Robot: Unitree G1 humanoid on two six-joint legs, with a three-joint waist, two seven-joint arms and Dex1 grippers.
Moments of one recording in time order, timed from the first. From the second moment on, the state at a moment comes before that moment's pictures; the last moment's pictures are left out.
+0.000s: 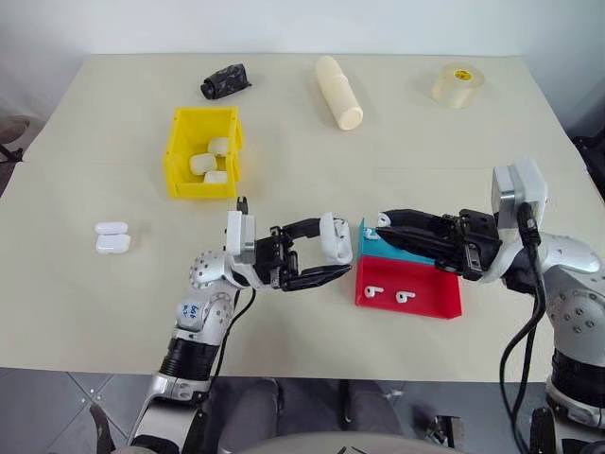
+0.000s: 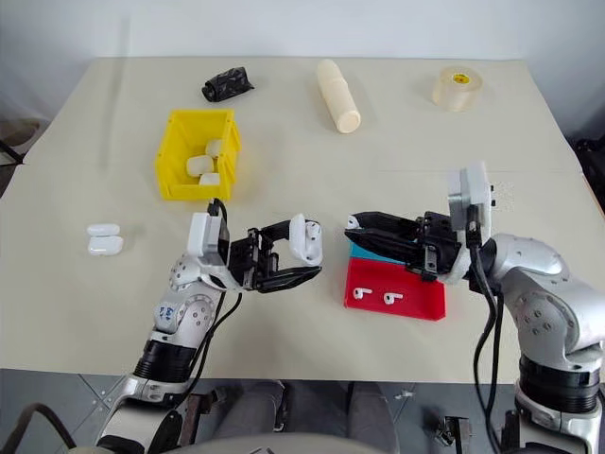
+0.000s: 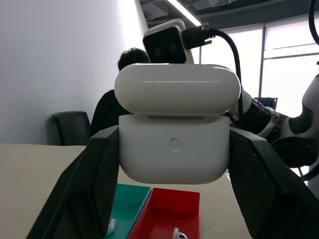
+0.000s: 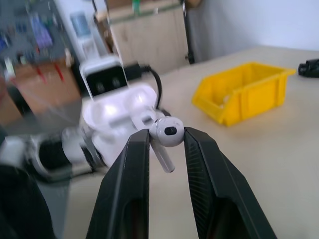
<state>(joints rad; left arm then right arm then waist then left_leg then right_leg) -0.40 0.16 -0.10 0.03 -0.60 -0.03 -1.17 -0.30 -0.57 -0.32 -0.50 0.98 0.84 0.92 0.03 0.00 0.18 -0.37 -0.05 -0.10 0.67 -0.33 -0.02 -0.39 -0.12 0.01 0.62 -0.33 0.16</state>
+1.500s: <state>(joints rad) -0.40 0.13 -0.10 0.05 -0.58 0.03 -1.16 -0.11 -0.58 -0.16 -0.63 1.15 0.70 0.70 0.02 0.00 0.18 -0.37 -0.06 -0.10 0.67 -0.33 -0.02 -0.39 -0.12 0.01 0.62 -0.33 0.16</state>
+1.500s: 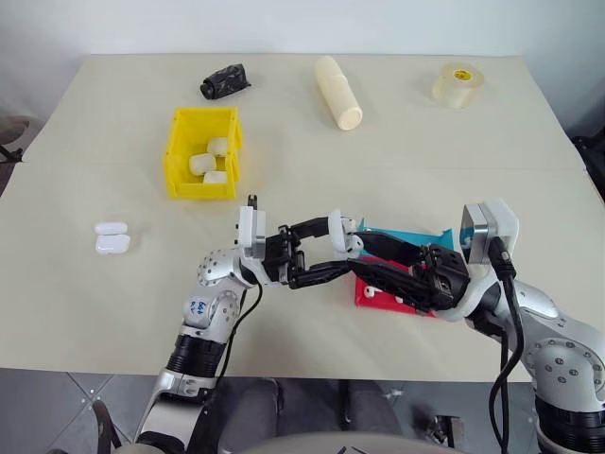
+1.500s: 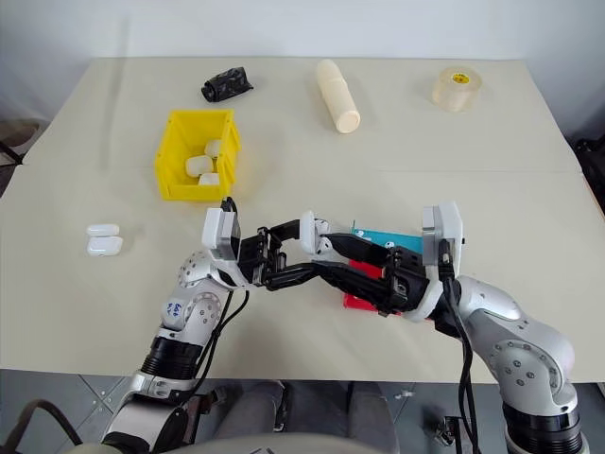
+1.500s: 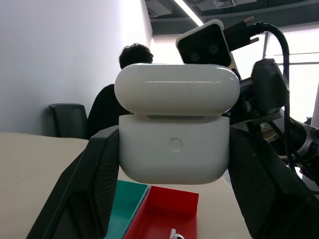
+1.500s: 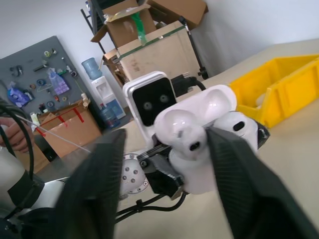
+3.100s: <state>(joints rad) -0.17 0.31 0.12 -0.27 -0.43 0.22 -0.71 -0.02 -0.63 -0.17 -0.46 0.67 0.30 0.93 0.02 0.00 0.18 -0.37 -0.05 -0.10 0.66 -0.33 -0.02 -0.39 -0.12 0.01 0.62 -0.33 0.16</state>
